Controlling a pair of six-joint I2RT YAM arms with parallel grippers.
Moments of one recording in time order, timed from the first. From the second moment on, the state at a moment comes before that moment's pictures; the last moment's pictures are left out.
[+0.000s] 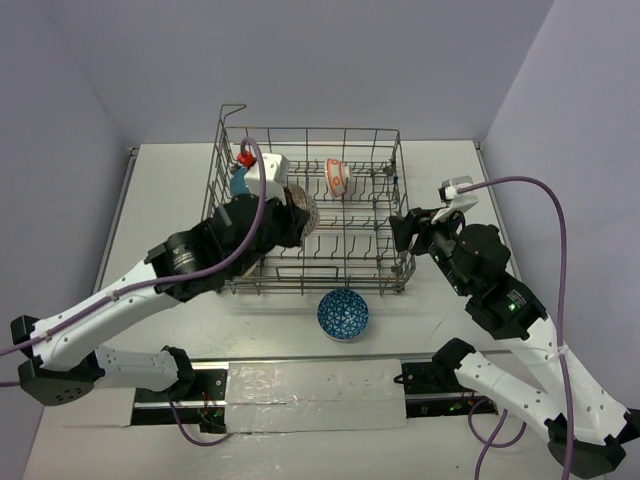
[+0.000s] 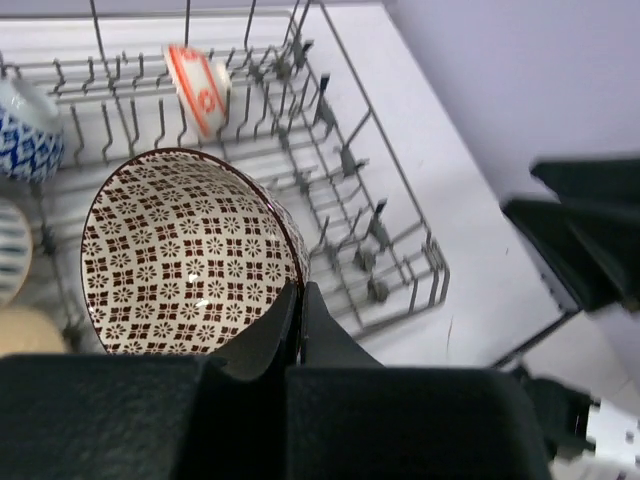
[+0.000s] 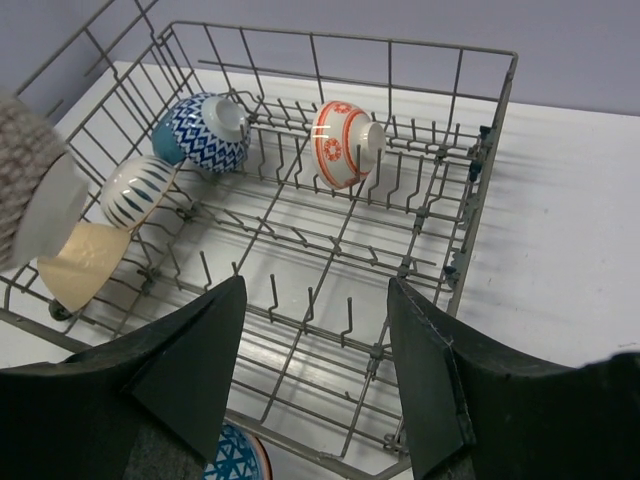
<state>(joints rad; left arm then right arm) -1.14 1.20 1.46 -0.62 -0.54 -0.55 0.63 0.66 0.94 -0.41 0.29 0.18</state>
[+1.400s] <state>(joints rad) -0.64 2.24 1.72 0.67 0.27 -1.06 0.63 0.65 0.94 -0.43 0.30 0.20</state>
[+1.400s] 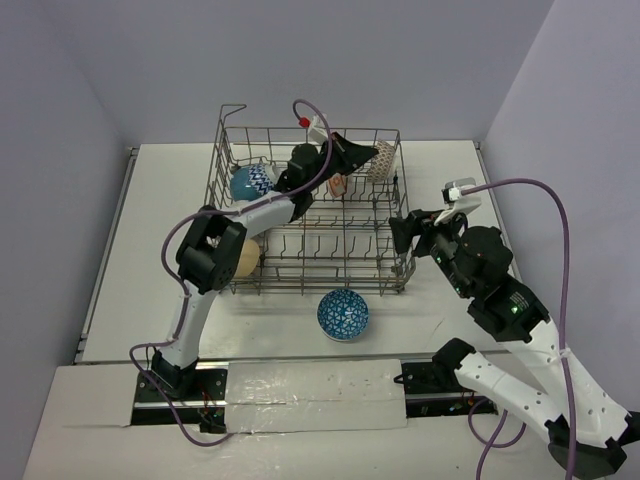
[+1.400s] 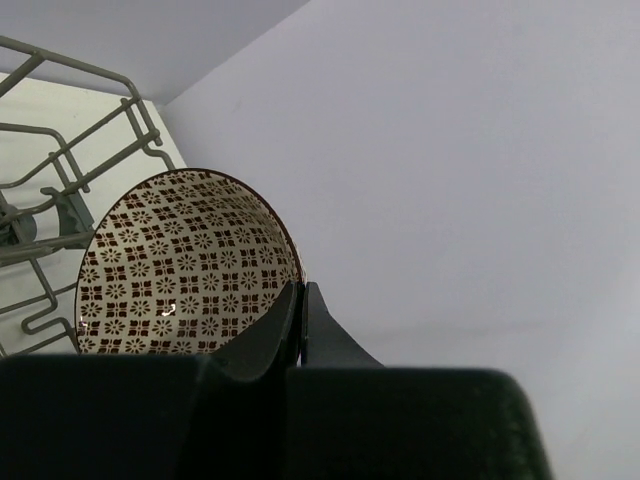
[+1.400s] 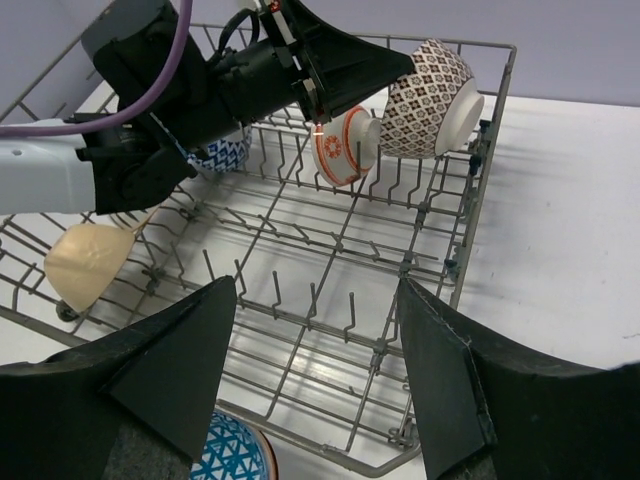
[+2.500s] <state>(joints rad) -0.71 2.32 1.57 1.06 -0.12 -1.22 0.63 0.79 0.94 -0.43 0.29 0.20</state>
